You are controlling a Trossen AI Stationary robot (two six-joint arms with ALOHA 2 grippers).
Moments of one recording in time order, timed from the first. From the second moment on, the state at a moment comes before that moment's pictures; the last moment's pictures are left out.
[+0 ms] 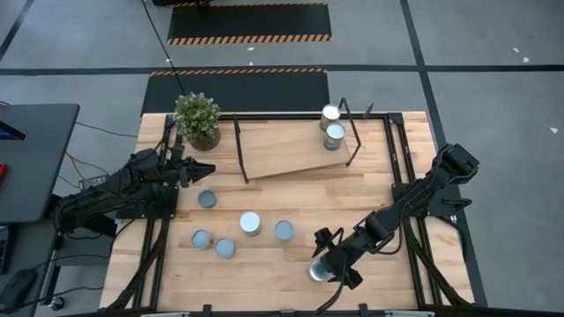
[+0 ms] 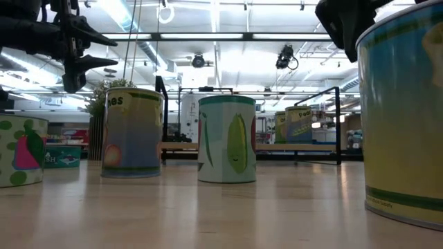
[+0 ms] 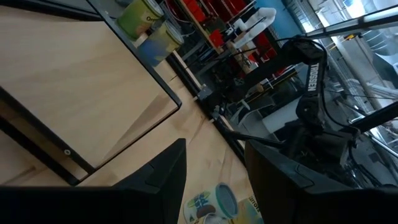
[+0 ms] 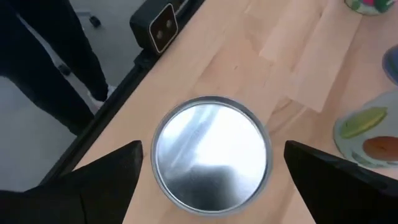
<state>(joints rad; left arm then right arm) 0.38 0.14 0.24 -0.21 0.19 -0.88 0.62 1.62 0.99 -0.21 0.03 0.08</state>
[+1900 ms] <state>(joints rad) 0.38 0.14 0.24 -0.20 0.19 -0.94 0.27 1.49 0.82 -0.24 0.05 -0.07</state>
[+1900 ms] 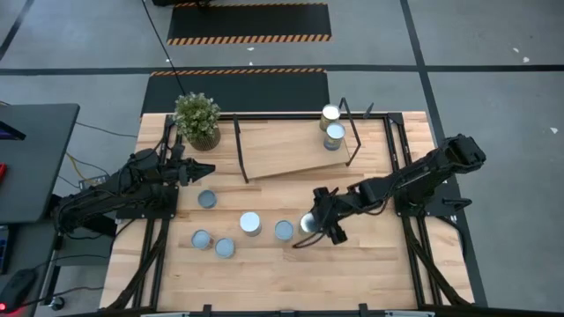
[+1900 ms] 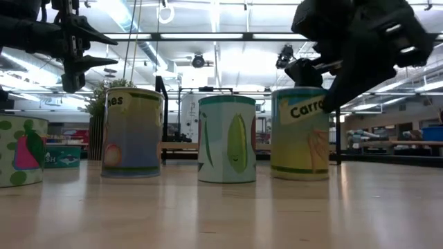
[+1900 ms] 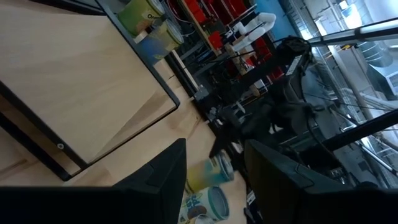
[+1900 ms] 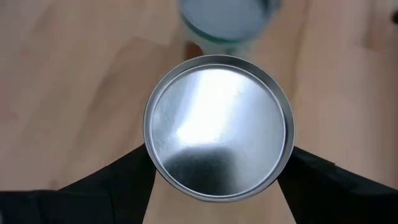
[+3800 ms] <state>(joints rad) 0.38 0.14 0.24 -0.18 0.16 -0.97 -0.56 1.57 1.10 -0.33 -0.03 -0.27</state>
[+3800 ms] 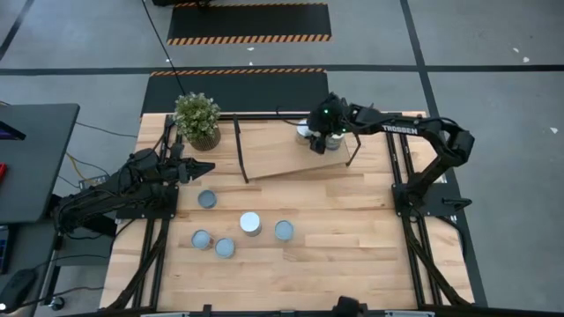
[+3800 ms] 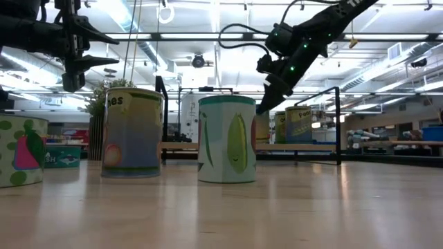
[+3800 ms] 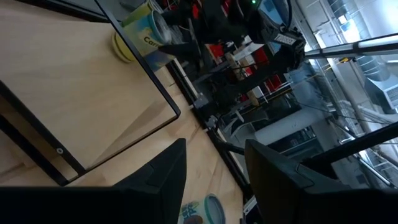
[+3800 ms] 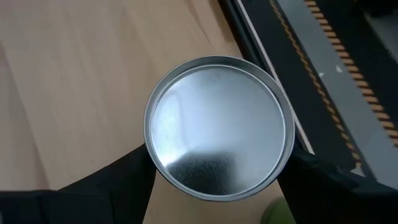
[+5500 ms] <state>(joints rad) 0.38 0.14 0.24 -0.18 0.15 -0.96 -0.47 1.67 1.28 -0.47 0.30 -0.50</state>
